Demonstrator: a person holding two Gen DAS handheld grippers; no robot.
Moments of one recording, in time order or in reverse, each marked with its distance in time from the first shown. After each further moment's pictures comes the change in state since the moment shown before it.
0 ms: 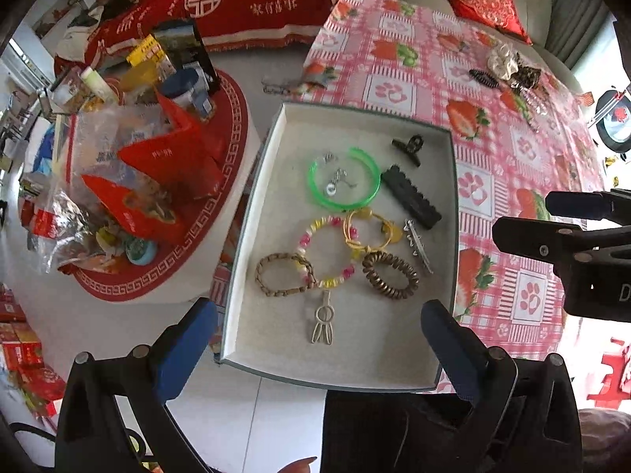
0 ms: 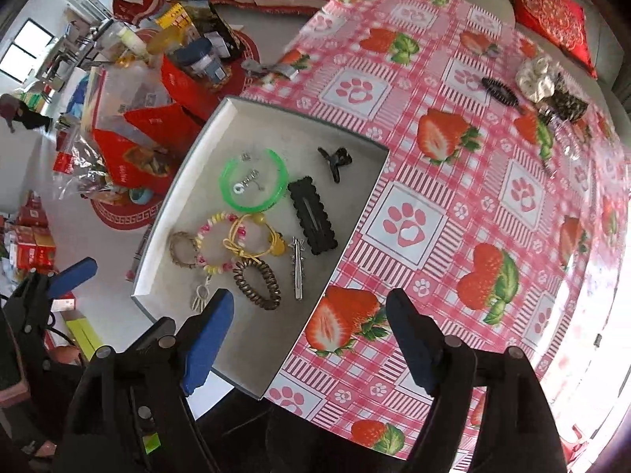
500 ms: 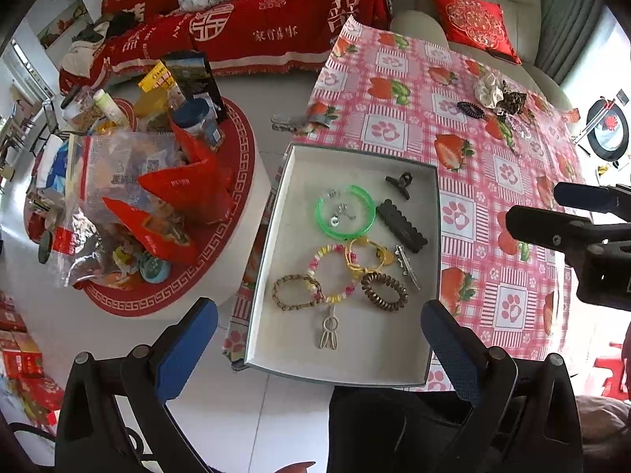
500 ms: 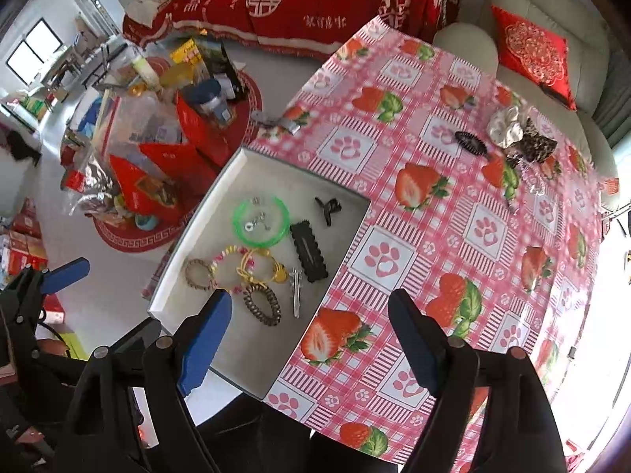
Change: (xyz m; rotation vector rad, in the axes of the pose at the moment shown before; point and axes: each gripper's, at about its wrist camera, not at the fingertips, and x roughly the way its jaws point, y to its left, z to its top) left arm -0.052 0.011 0.009 0.003 -0.074 -0.007; right arm -0.064 0.011 0.000 -0.015 -0.147 -0.051
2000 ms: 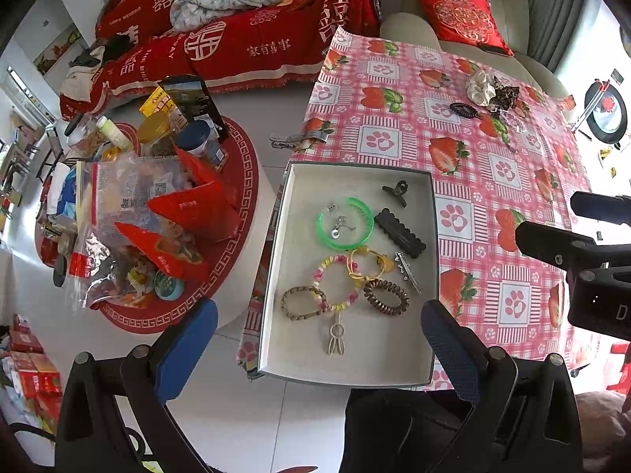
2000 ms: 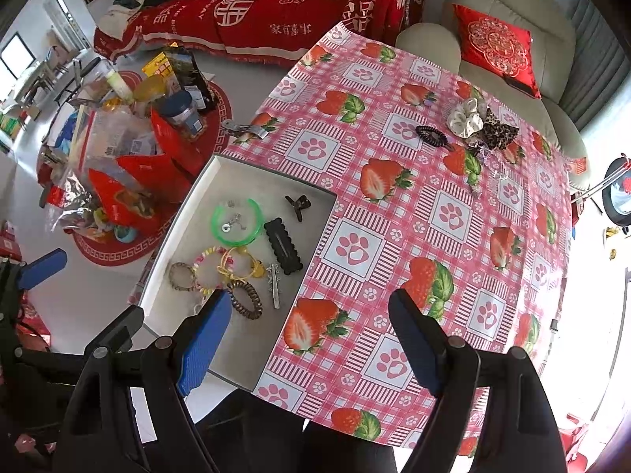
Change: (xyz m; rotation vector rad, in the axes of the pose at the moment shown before) left arm -0.015 -0.010 0.006 0.068 -0.028 0.039; right arm -0.020 -0.003 -0.015 0.066 -0.013 -0.101
